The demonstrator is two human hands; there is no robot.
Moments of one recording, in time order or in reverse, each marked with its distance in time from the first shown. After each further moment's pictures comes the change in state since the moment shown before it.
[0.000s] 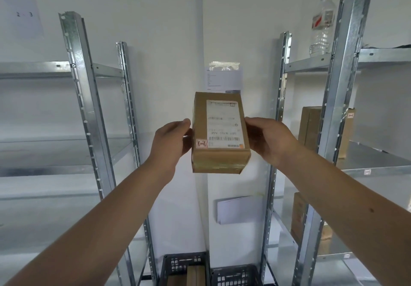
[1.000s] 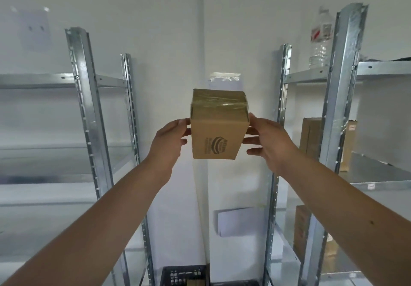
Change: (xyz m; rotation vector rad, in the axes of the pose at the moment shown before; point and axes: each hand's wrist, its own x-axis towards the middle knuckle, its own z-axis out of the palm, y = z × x) left_hand 0.004 0.024 0.017 0.180 0.010 0.045; right_hand 0.011 -0.023 -0.001 -0.343 0.094 -0.127
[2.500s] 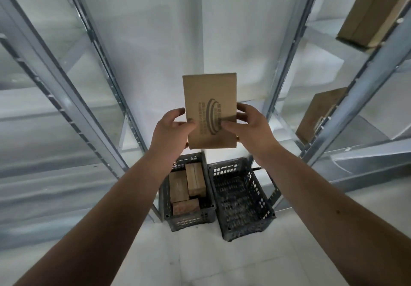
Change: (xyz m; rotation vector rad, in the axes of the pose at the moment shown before) left_hand 0.021 -0.271 -0.063 0.163 -0.180 -0.501; right_hand -0.028 0.277 0.109 -0.131 0.046 0.318
